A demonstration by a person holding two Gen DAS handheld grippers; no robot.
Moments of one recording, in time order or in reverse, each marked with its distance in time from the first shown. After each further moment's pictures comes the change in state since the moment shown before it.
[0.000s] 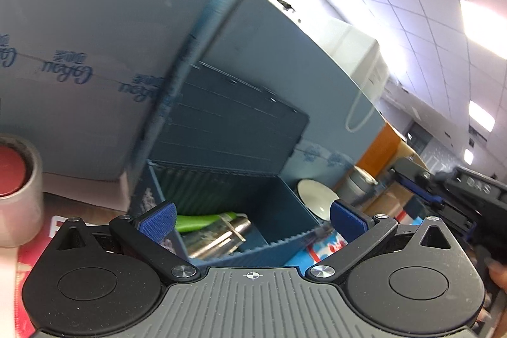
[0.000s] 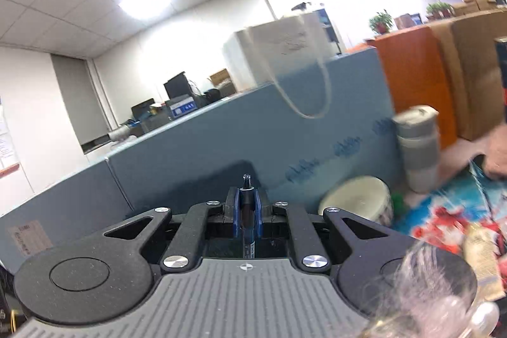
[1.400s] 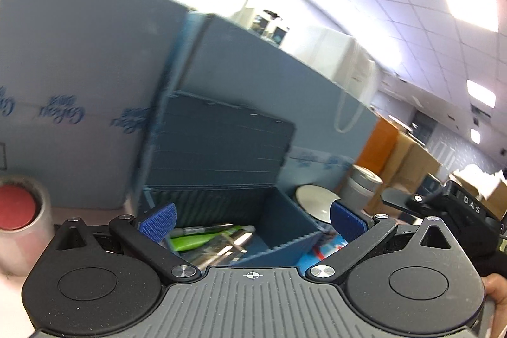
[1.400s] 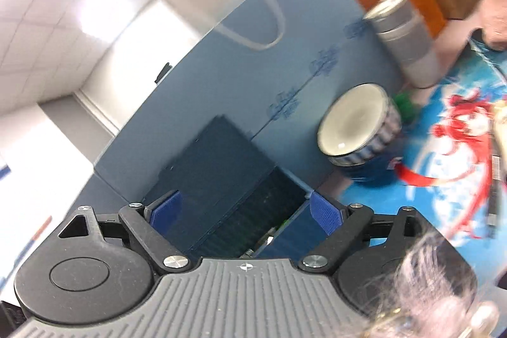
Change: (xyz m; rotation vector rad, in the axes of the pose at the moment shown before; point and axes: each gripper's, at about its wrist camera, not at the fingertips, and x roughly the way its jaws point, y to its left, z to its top) left arm -0.014 -0.033 -0.005 0.164 -0.051 0.021; right arm 0.013 -0.071 -0.035 0.396 0.144 0.056
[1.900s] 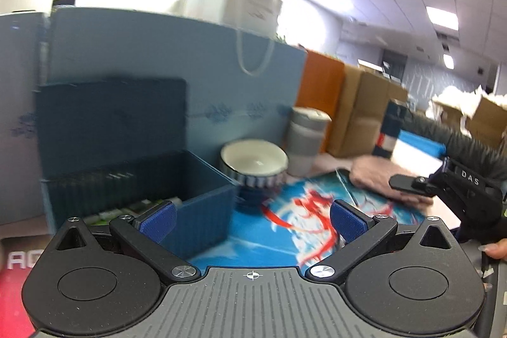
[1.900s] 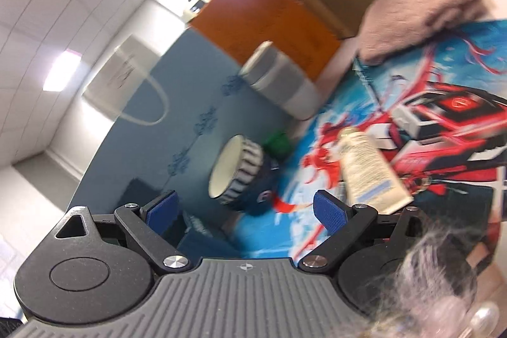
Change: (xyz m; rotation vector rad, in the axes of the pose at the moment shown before) left arm 0.032 -0.112 -0.047 0.270 0.115 -0.050; right arm -0.100 -0.120 0.018 0.169 -0.129 -0.123
